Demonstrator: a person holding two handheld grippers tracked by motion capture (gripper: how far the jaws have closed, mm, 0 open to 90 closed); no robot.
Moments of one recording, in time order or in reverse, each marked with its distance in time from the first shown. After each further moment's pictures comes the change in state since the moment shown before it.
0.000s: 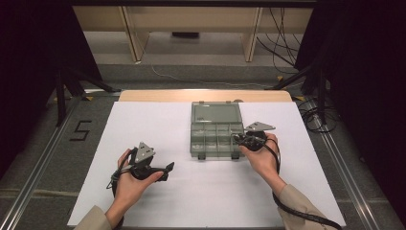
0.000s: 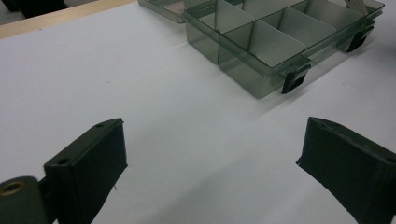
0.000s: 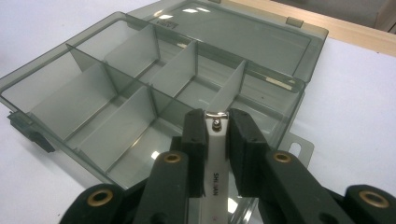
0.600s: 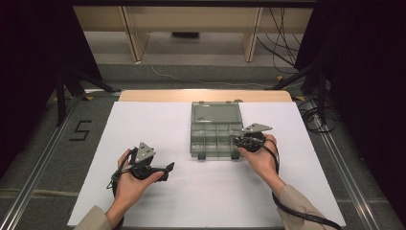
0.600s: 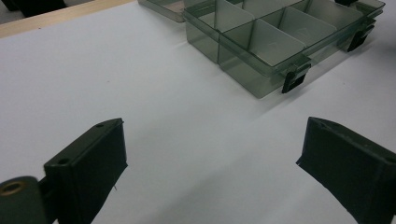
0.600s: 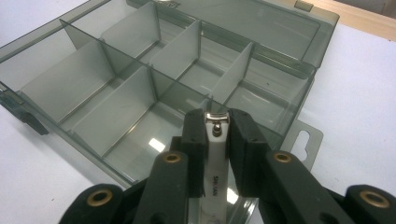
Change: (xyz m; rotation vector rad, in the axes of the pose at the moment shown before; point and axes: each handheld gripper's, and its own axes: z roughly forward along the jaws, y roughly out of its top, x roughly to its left) left arm 0.000 0.000 0.001 0.002 -0.003 0.000; right arm 0.003 -0.003 0.002 0.079 0.004 0.000
